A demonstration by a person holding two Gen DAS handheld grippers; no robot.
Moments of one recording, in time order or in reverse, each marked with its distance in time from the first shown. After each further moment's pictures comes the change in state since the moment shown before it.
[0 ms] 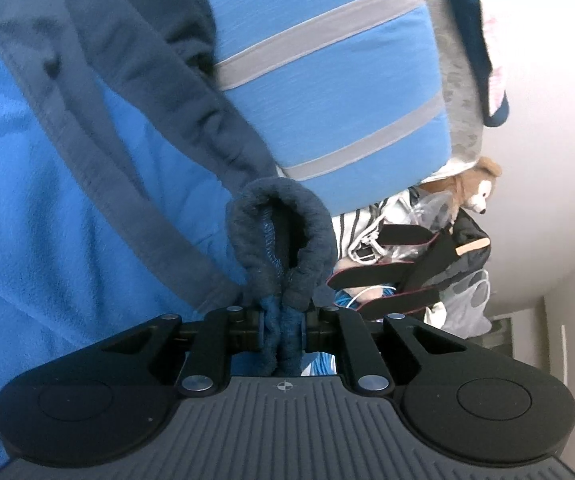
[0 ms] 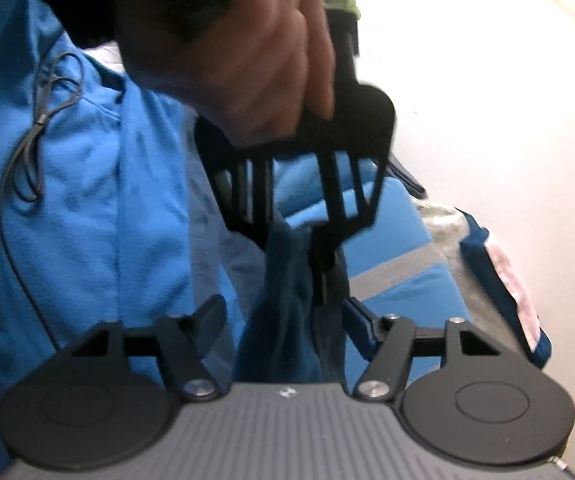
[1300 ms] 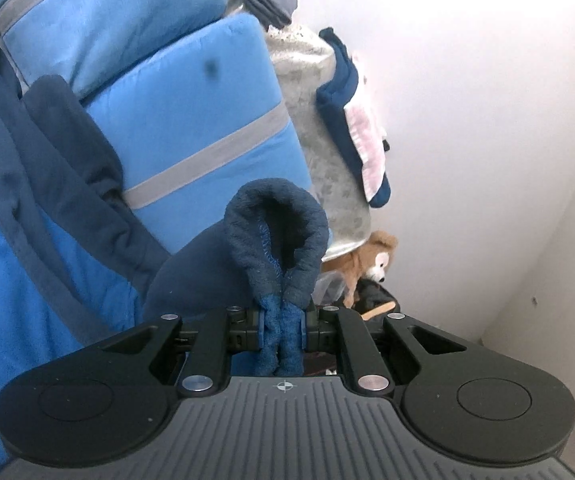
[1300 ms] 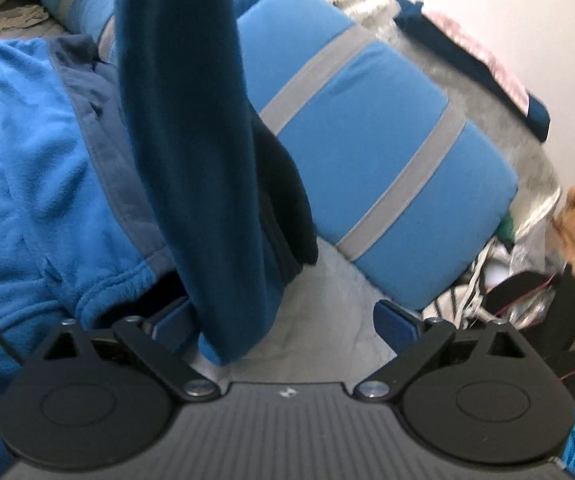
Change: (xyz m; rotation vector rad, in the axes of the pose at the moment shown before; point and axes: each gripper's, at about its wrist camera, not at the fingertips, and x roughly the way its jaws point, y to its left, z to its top) left arm -0.119 -0.064 0.023 0.035 -0.256 -0.227; right arm 0.045 -0.067 -0.089 0.461 0.438 0.016
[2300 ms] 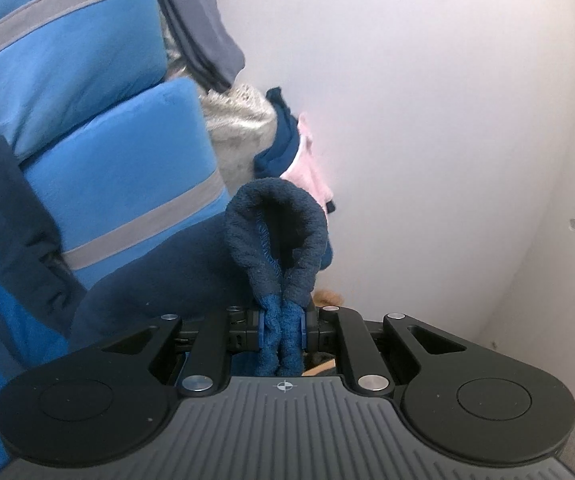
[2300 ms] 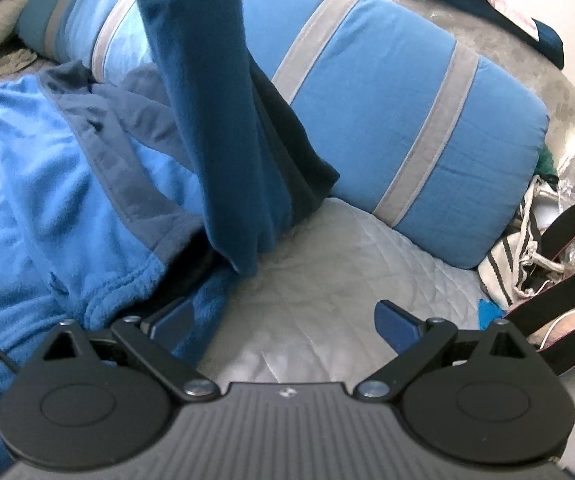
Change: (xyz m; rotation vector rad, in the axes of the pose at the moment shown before) left arm -0.009 -0.050 0.049 -0.018 -0.149 -0.138; right arm 0.028 -0.017 -0.013 0.189 0.025 0.157
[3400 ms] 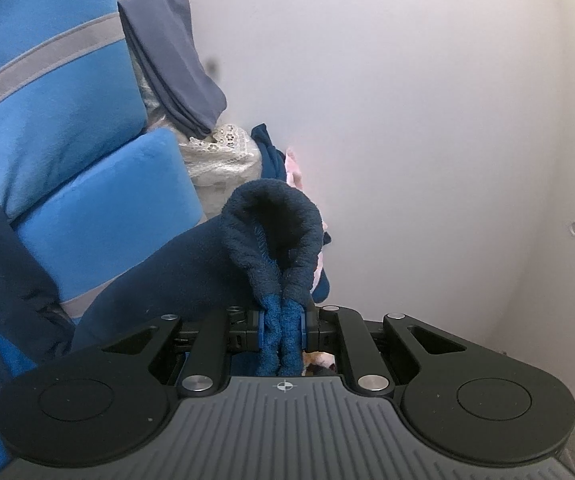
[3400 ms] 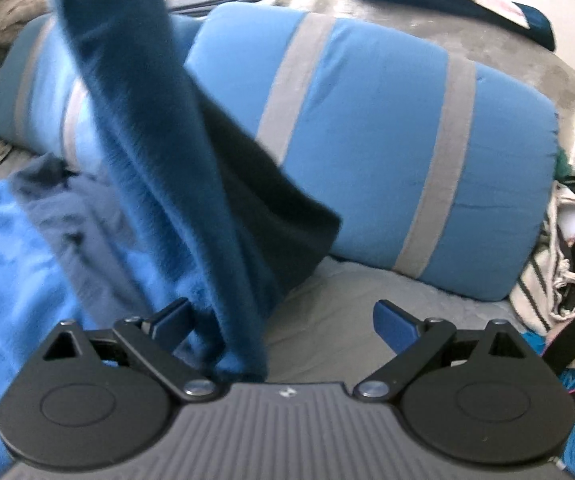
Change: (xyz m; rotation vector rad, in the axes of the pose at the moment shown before) left arm -0.010 -0.031 0.029 0.062 -0.069 0.041; right arm 0.032 -0.007 0.067 0.183 -0.092 0.033
